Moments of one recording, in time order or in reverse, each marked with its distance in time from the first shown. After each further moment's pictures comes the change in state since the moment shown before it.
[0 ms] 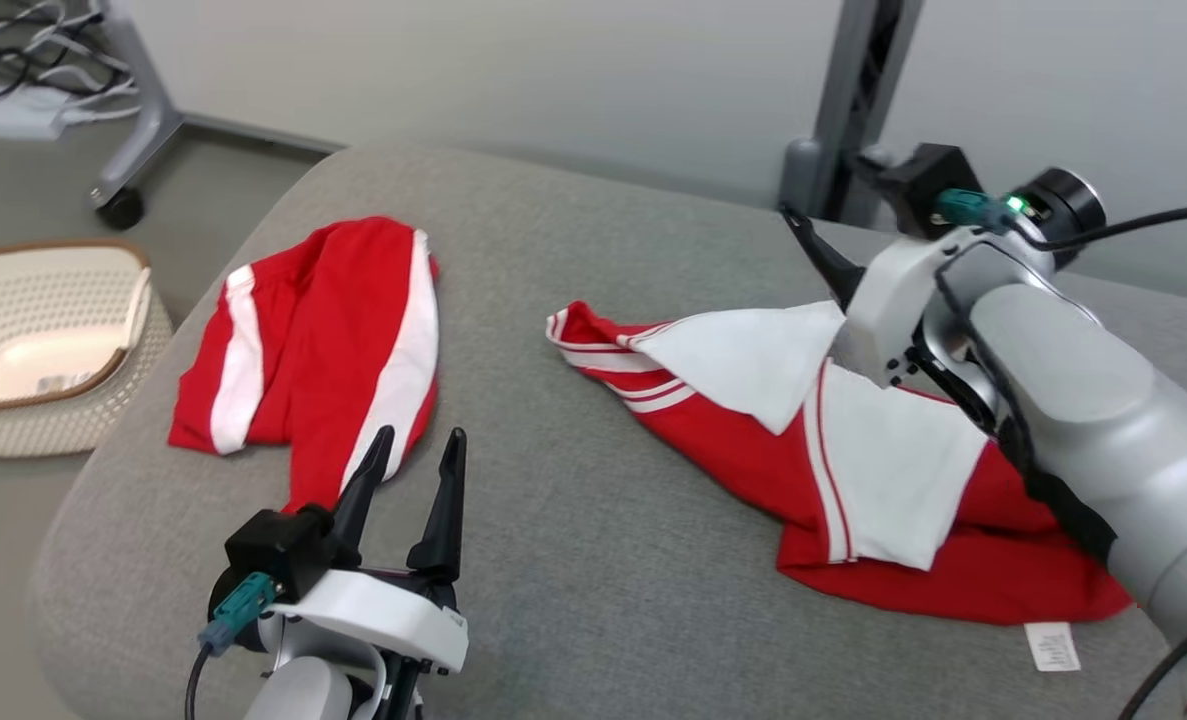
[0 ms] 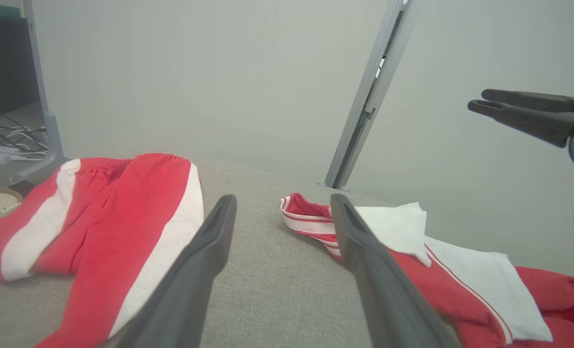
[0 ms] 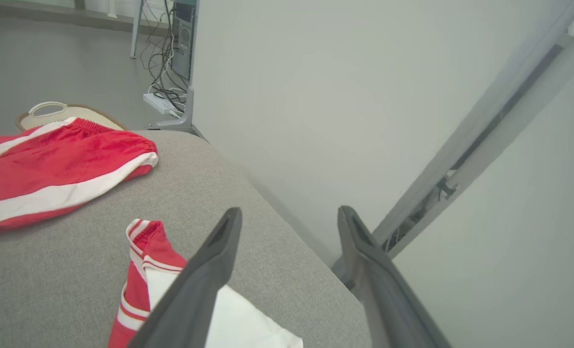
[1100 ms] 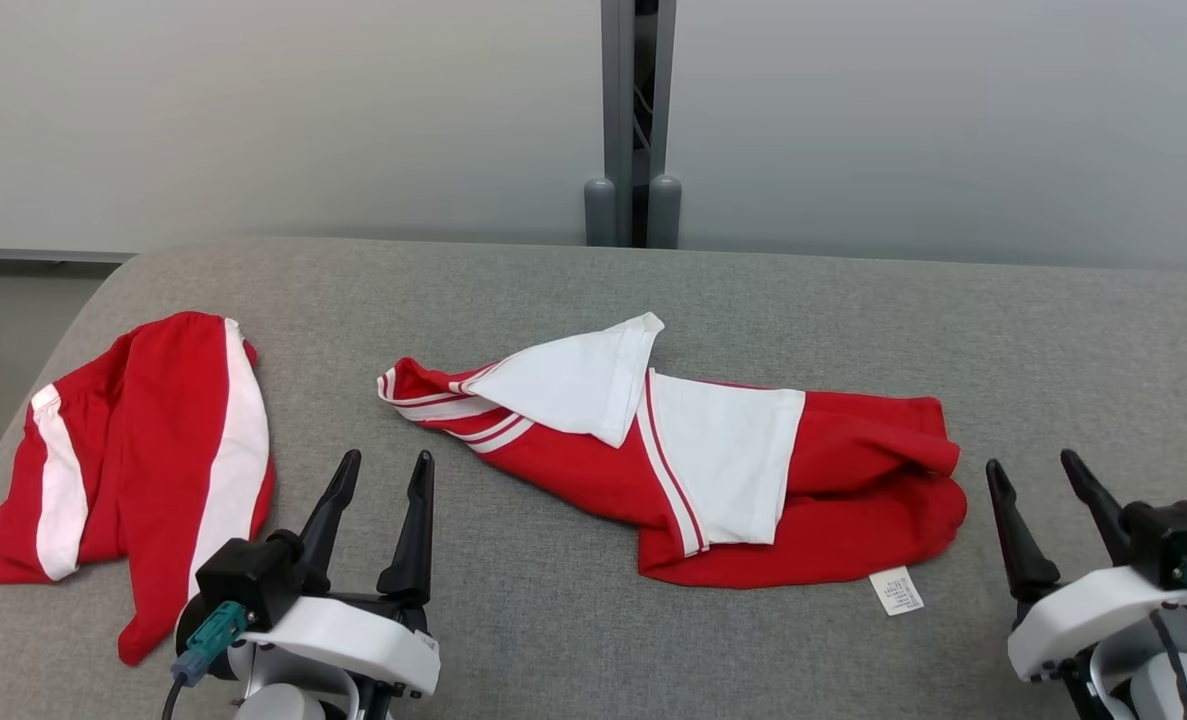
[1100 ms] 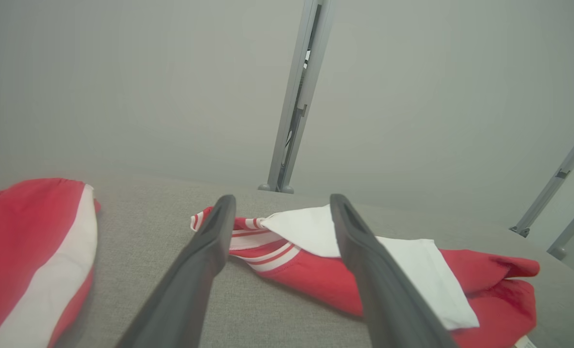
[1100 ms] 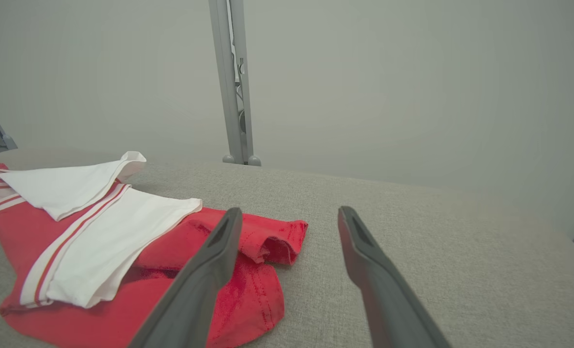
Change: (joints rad) left arm 0.063 0.000 0.081 -0.020 0.060 -0.022 0.000; right arm 0.922 -0.034 -1.042 -0.601 -0.421 0.000 -0.012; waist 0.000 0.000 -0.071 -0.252
